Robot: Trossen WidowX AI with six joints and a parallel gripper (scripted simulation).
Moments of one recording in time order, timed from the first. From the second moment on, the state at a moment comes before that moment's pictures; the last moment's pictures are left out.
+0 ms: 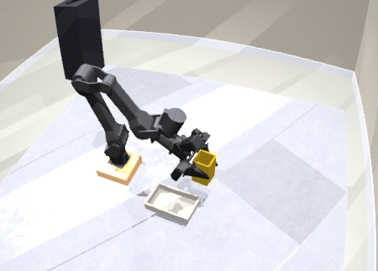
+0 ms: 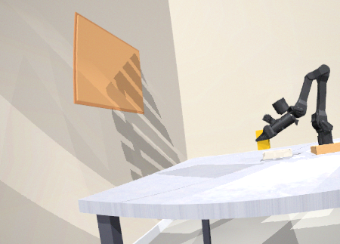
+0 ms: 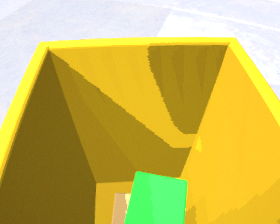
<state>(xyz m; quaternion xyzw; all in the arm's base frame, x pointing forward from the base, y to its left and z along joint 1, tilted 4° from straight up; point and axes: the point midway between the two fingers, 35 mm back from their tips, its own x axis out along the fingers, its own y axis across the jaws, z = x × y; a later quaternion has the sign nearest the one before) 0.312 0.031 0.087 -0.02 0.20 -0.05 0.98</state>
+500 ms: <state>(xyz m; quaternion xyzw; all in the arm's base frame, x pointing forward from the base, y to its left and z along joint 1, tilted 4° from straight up) 0.303 -0.024 0.096 -0.01 0.20 -0.10 0.97</state>
